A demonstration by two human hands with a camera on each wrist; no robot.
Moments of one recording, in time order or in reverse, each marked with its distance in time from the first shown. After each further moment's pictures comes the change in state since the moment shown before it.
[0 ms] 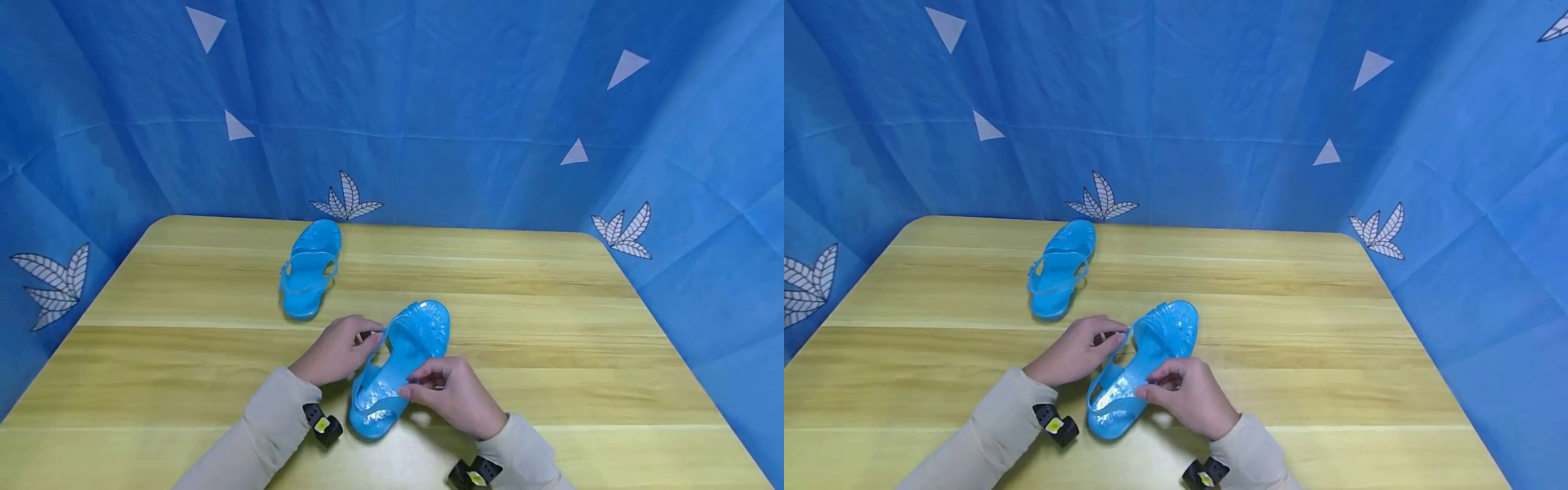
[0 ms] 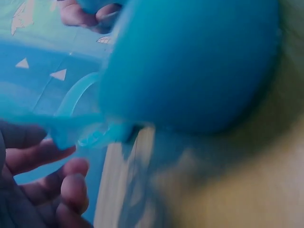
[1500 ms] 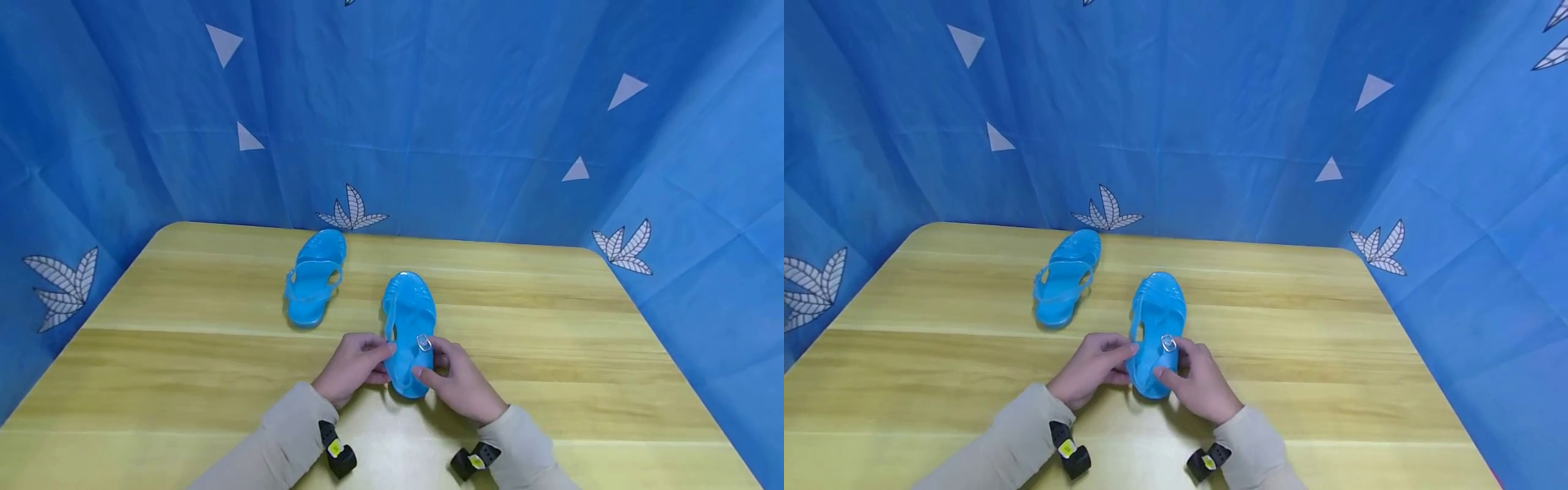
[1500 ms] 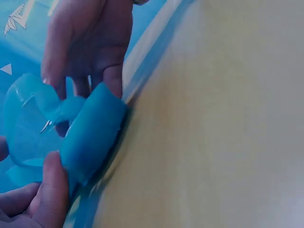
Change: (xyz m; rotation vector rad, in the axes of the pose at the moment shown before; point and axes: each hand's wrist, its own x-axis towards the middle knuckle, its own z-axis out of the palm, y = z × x) left_hand 0.002 0.005 0.029 -0.756 0.072 -0.302; right_hand 0.028 0.016 -0.013 -0.055 0.045 0.097
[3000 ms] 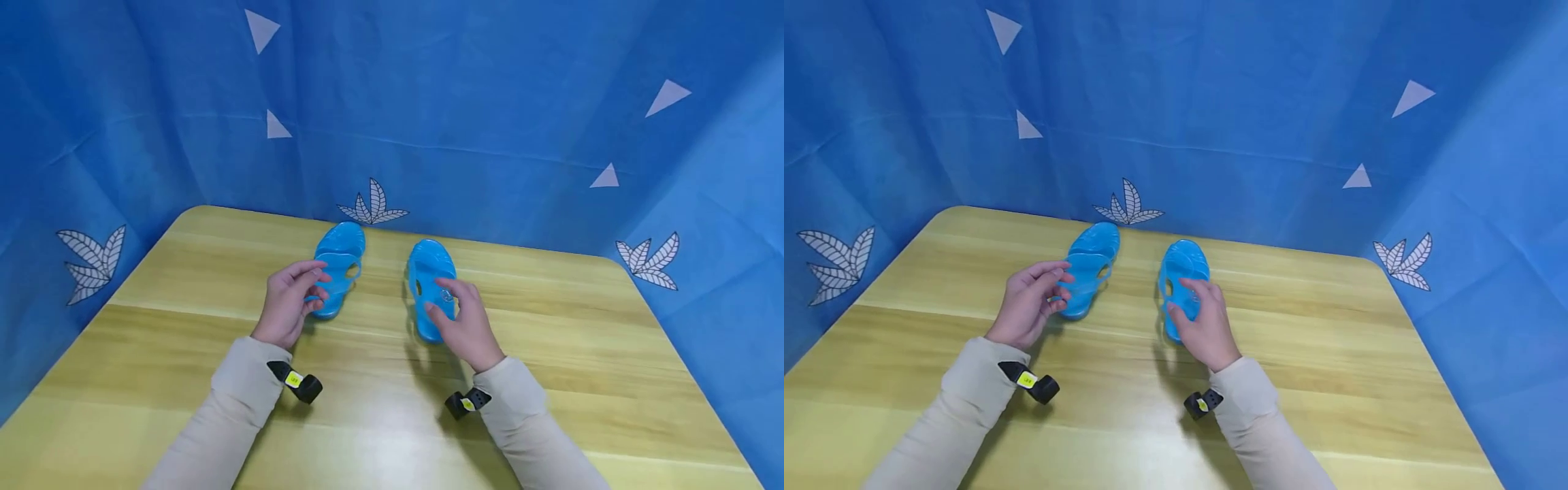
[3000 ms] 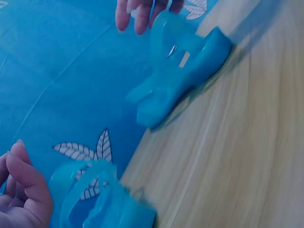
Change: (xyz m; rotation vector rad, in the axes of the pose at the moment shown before) left_hand -0.011 0.050 -0.104 -0.265 0.318 0.278; right_hand 0.053 -0.042 -0.012 -0.184 0.237 -0.119
